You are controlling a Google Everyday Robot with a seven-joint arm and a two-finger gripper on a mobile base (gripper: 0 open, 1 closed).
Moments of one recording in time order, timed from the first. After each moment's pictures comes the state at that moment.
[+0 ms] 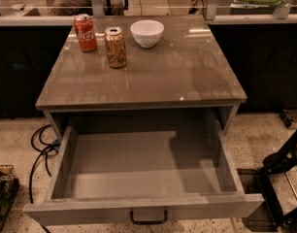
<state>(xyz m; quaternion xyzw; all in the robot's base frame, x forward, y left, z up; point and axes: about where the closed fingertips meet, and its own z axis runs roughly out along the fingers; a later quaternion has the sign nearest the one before) 0.638 -0.271 1.127 -0.18 0.79 -0.04 0.58</state>
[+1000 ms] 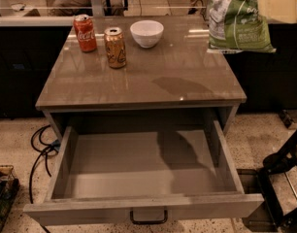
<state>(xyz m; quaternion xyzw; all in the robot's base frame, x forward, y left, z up) 0.504 -0.202 1.092 -0.26 0.79 0.04 0.55</state>
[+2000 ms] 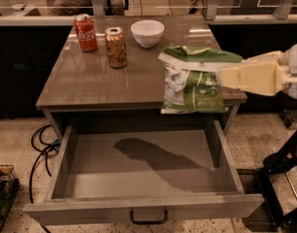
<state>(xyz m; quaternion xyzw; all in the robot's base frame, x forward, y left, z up) 0.419 -0.135 1.006 -0.32 0.77 0.33 0.43</state>
